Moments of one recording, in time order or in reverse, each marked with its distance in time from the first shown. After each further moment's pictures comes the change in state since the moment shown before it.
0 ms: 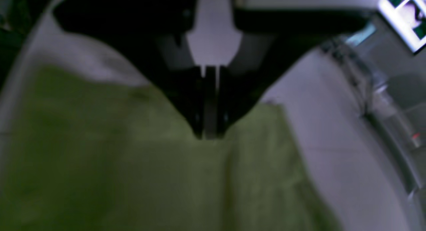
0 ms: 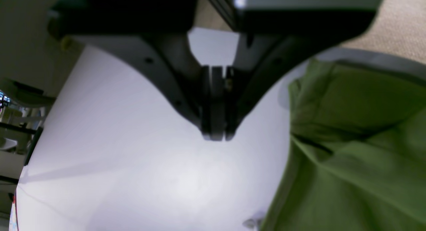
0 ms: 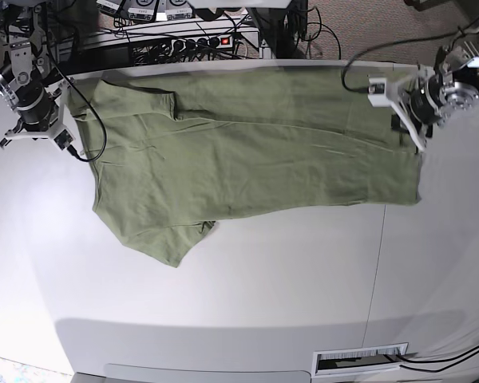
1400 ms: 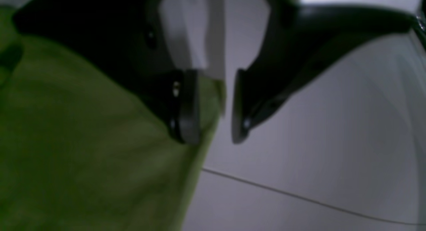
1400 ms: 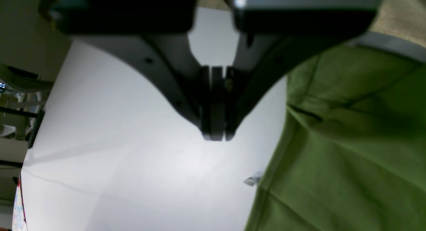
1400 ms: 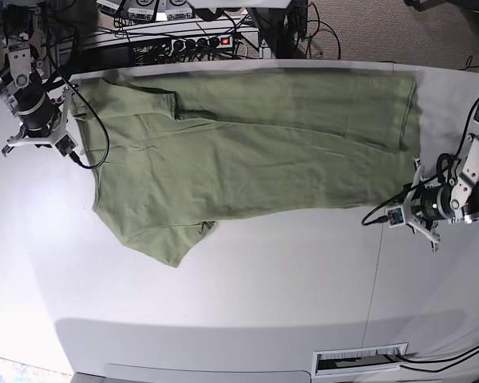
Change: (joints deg) left arm -34.6 21.7 -0.5 -54.0 -8.8 -20.3 -25.3; right arm 1.1 0.0 0.0 1.7 2.3 0.0 1.8
